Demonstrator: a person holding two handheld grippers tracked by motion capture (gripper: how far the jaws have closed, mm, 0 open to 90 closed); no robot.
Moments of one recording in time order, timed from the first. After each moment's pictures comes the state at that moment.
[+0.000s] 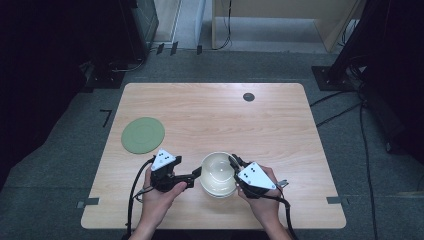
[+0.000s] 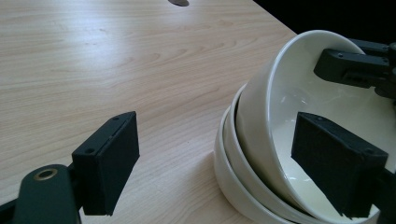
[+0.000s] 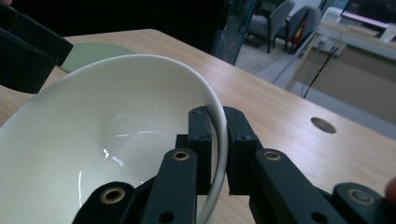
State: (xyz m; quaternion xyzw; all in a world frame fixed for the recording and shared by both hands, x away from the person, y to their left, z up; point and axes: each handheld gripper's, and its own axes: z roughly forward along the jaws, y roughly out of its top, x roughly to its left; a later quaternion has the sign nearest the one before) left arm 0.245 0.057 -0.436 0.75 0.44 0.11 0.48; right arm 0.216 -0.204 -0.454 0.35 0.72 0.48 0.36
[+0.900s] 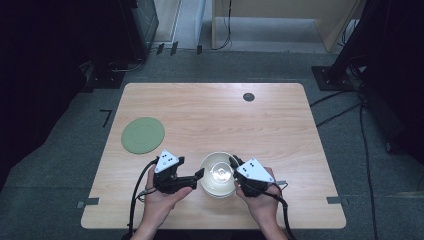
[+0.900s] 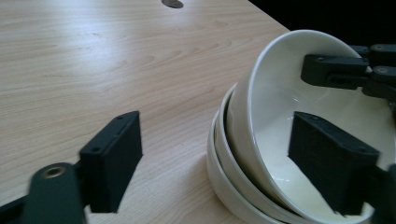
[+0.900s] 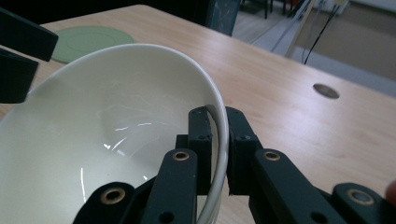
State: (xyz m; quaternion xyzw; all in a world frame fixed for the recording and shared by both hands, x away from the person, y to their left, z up) left arm 0.241 0.050 -0.435 0.75 0.43 0.12 0.48; right arm 0.218 -0.199 -0.449 0.41 0.73 0.44 0.32
